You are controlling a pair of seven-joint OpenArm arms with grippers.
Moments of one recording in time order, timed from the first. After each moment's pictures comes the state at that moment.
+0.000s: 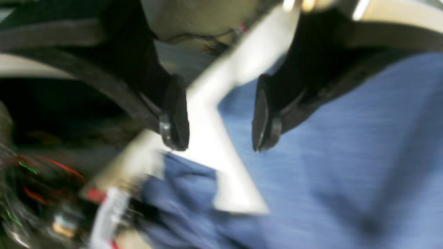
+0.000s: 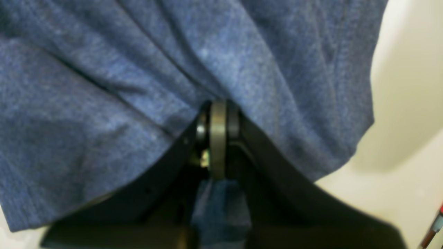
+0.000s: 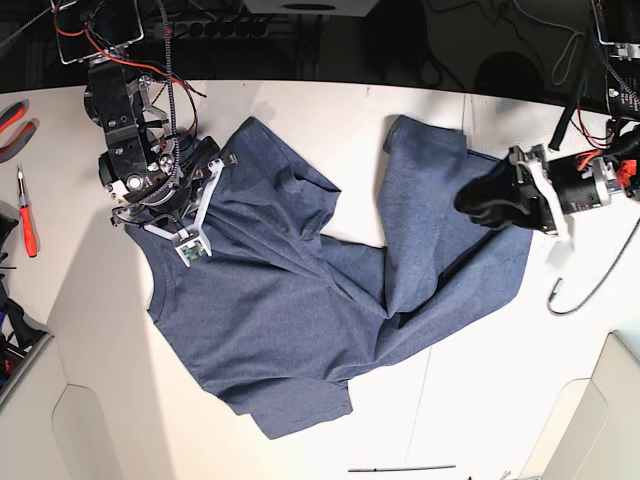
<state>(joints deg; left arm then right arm) 9.7 -26.4 -18.7 89.5 -67.7 -38.9 63.1 -4.7 11.3 -12.6 79.6 -5.1 12.3 -53.5</state>
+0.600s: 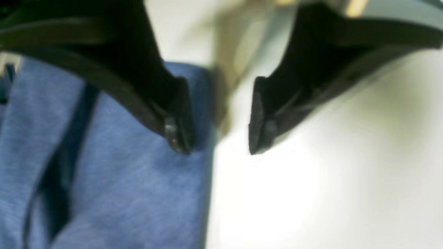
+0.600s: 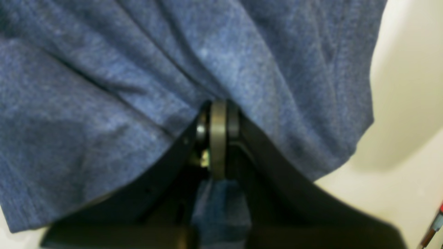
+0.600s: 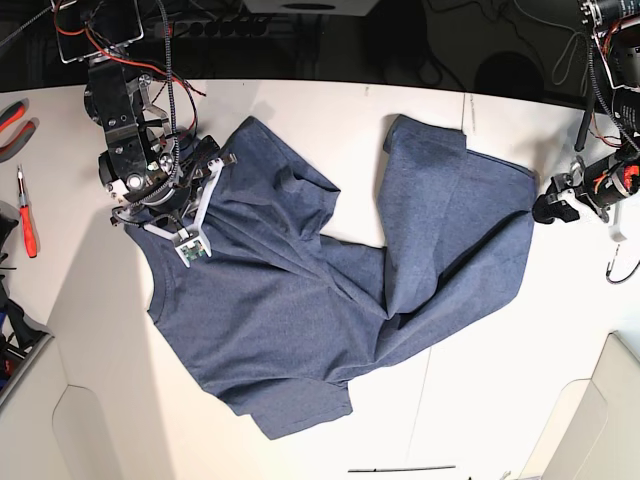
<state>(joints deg) -1.6 -26.2 -26.4 54.8 -39.1 -35.4 44.3 -4.6 11.3 -12.6 79.6 -5.1 12.3 -53.5</state>
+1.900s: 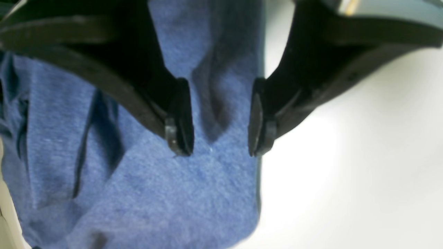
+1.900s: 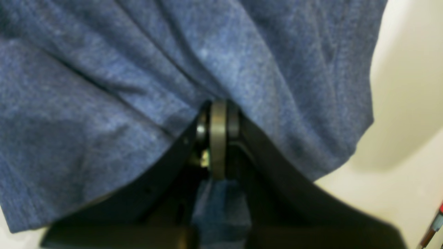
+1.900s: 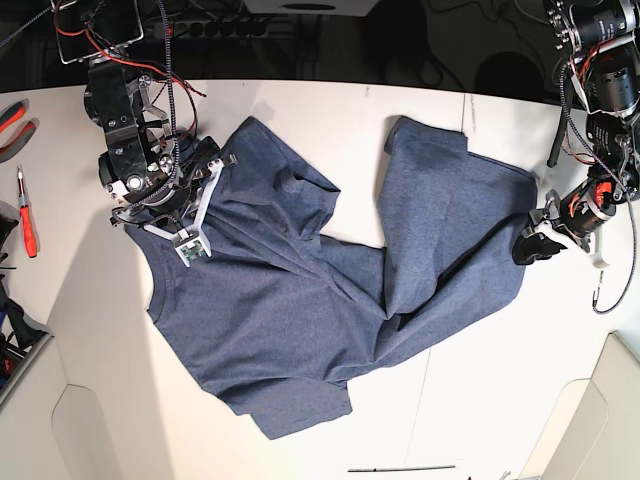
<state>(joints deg) -7.7 -20.8 -26.4 52.7 -29.8 -38.5 30.1 -4.6 11.3 -12.6 79.6 -5.1 12.3 -53.6</state>
